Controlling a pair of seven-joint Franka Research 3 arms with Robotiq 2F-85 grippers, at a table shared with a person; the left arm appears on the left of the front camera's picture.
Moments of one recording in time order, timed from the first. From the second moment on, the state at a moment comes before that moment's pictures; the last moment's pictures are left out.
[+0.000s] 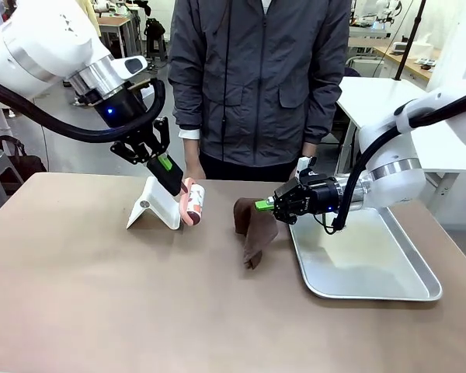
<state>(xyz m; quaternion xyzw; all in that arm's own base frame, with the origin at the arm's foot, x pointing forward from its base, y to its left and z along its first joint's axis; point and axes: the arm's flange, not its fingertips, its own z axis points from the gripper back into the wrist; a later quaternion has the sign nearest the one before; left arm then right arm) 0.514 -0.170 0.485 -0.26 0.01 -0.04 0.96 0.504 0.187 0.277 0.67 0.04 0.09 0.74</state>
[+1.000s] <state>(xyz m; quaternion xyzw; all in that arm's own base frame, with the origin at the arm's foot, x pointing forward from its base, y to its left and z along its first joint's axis) 0.544 -0.144 0.442 -0.24 -0.02 0.01 0.97 0.516 0.209 0.284 0.55 0.04 0.05 0.84</state>
